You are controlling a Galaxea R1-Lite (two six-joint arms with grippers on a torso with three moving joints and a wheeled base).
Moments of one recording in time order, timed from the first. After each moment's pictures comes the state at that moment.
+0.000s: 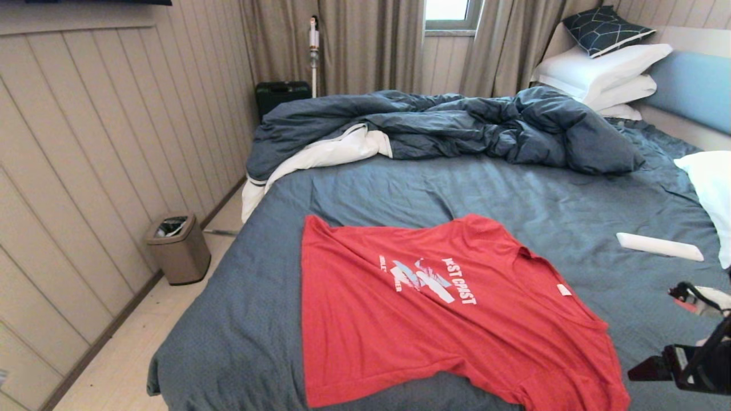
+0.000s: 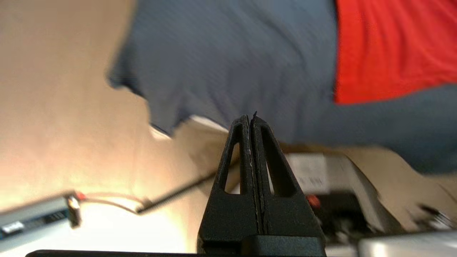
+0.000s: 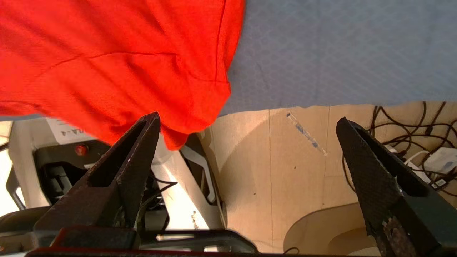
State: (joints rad) left arm -0.36 0.69 -0.20 0.06 0.13 -0.31; right arm -0.46 1.56 -0.68 0.26 0.14 -0.21
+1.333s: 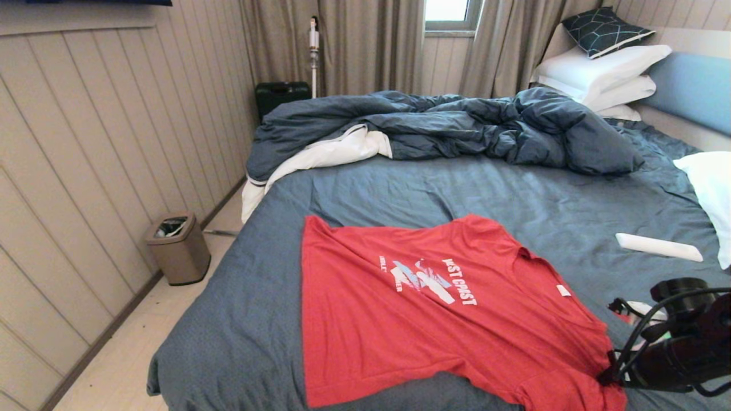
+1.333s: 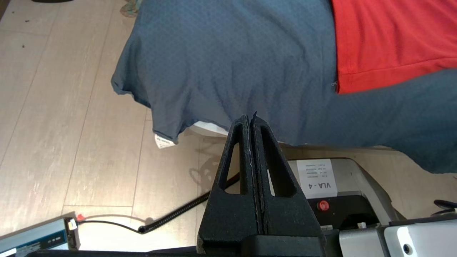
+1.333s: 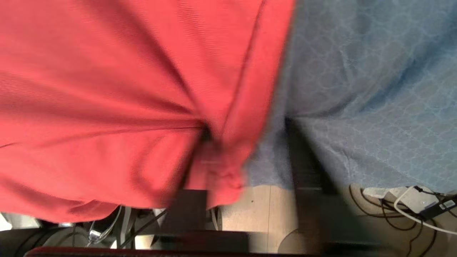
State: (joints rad) left arm -0.36 0.36 -0.08 0.15 0.13 -0.26; right arm -0.38 1.94 -0.64 -0.09 0.14 -0.20
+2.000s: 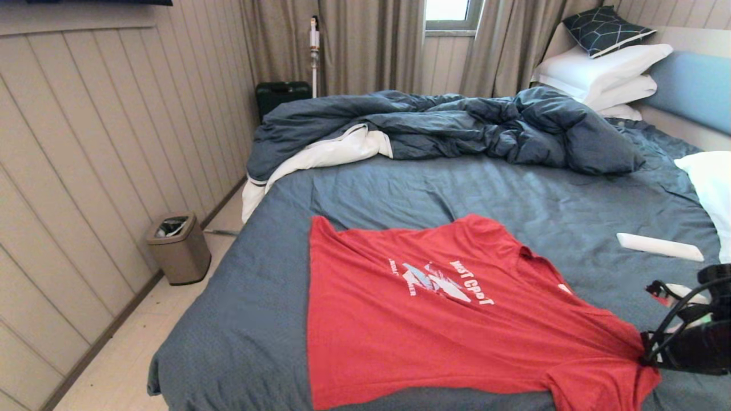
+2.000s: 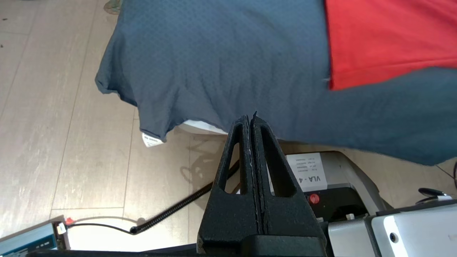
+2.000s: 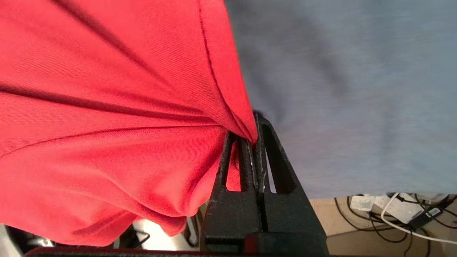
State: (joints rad) left arm -0.36 0.36 -0.08 0.15 0.08 -0.26; right arm -0.57 1.90 -0.75 -0.08 0.13 -0.28
